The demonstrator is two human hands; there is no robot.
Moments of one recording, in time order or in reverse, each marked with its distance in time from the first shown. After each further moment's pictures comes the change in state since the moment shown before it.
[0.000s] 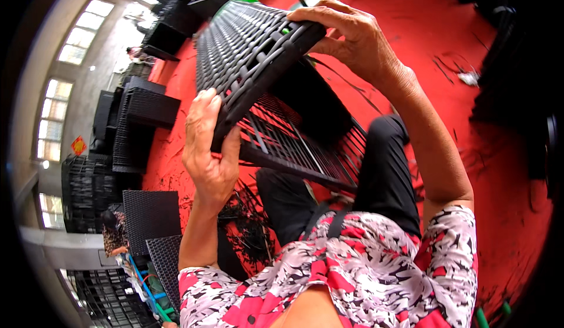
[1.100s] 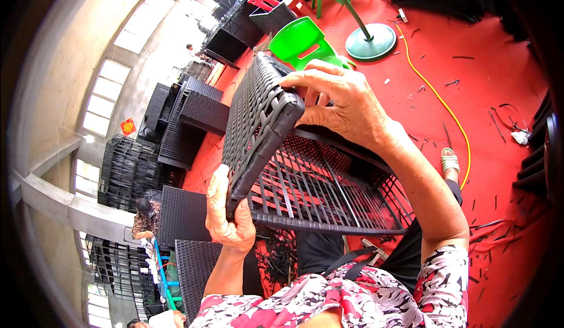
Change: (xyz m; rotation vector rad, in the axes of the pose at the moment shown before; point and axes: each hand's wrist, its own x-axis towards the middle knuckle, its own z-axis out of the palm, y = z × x) left_hand -0.012 0.002 -0.028 0.227 0.180 -0.125; right_hand 0.054 -0.002 0.055 0.357 0.018 0.006
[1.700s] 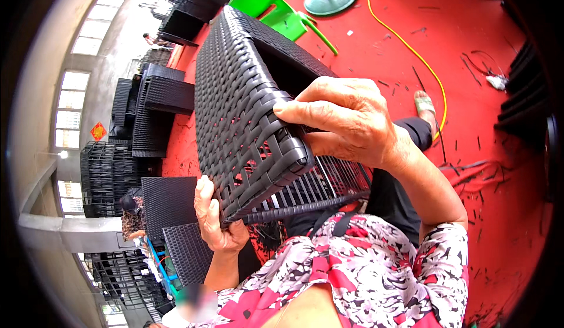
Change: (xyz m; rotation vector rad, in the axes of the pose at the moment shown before) left_hand -0.072 0.013 -0.033 -0.056 -0.185 0.166; right_hand -0.084 -0.057 -0.012 -0.159 0.041 -0.166
